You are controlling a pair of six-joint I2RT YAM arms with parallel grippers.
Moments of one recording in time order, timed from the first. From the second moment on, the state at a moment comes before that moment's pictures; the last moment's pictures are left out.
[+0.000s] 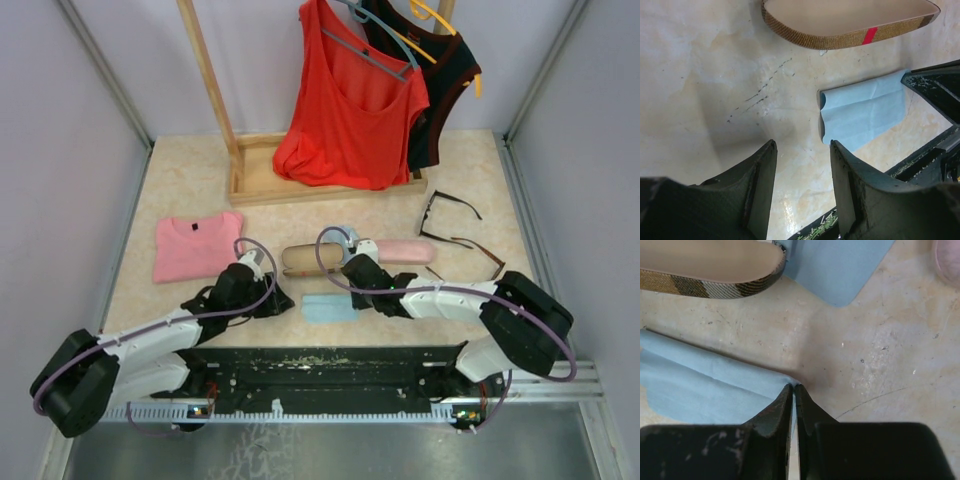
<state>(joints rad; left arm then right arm) -0.69 1.04 0.26 0.11 0.07 -0.76 0.92 1.41 0.61 -0.14 0.29 0.61</state>
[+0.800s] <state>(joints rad) -0.68 0.89 0.31 0.03 -0.04 -0.77 1.07 1.32 0.68 -0.23 0.25 0.45</state>
